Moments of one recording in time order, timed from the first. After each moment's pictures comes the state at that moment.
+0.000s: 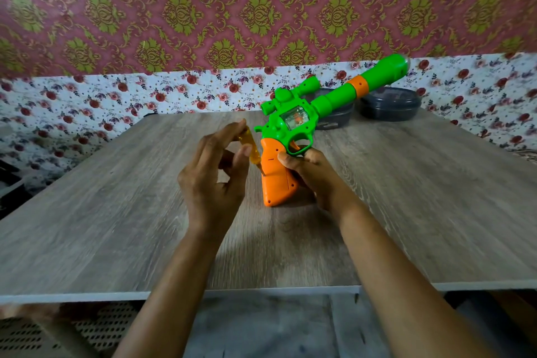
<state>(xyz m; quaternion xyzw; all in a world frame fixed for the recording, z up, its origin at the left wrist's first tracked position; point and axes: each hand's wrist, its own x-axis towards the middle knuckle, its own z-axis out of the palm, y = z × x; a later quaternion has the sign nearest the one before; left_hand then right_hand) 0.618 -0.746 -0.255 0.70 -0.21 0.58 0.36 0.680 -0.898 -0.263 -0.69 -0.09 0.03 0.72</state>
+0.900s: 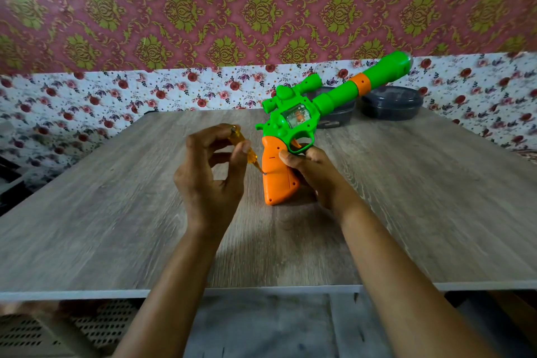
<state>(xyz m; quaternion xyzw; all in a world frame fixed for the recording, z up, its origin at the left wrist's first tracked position) 0.617 -0.747 -0.255 0.65 -0.21 0.59 0.43 0.682 -0.899 -0.264 -0.68 -0.10 0.03 0.72</state>
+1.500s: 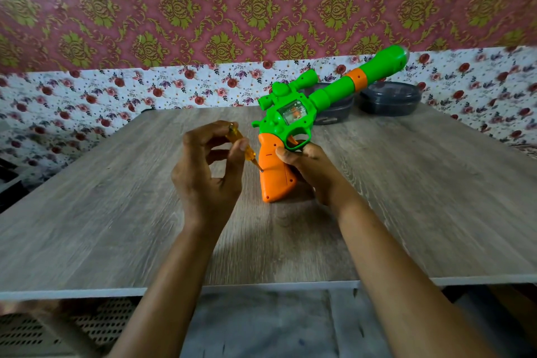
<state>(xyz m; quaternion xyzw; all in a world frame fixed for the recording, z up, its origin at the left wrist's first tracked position) 0.617 -0.749 -0.256 0.65 -0.22 0.59 0.43 0.683 -0.900 -0.265 -0.68 -0.11 0.03 0.73</state>
